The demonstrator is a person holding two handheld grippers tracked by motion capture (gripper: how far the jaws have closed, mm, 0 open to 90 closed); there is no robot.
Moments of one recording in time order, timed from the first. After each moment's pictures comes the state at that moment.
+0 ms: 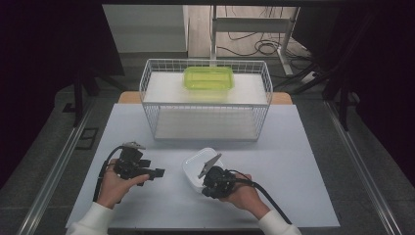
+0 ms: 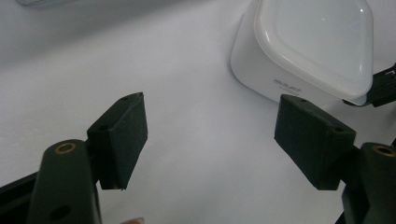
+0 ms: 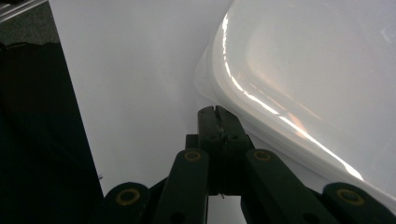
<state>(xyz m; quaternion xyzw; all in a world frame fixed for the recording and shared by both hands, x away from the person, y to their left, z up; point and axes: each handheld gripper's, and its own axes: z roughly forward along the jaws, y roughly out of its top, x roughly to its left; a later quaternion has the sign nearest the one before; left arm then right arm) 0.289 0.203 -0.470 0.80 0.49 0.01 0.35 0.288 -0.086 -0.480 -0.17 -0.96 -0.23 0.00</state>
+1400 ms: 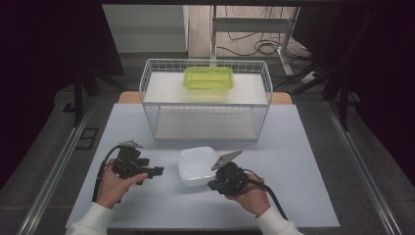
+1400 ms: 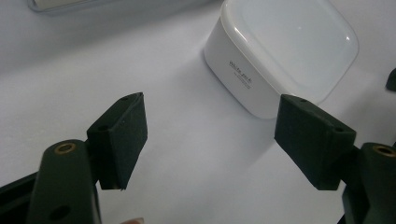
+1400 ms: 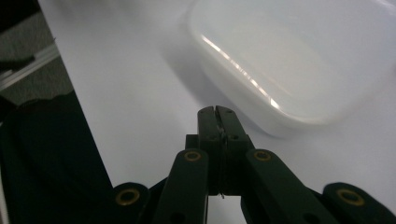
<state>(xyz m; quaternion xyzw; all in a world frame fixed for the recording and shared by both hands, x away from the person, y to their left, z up) 0.288 0.206 -0.467 0.78 0.50 0.02 0.37 0.281 -0.123 -0.450 -0.26 -0.92 -0.31 -0.02</state>
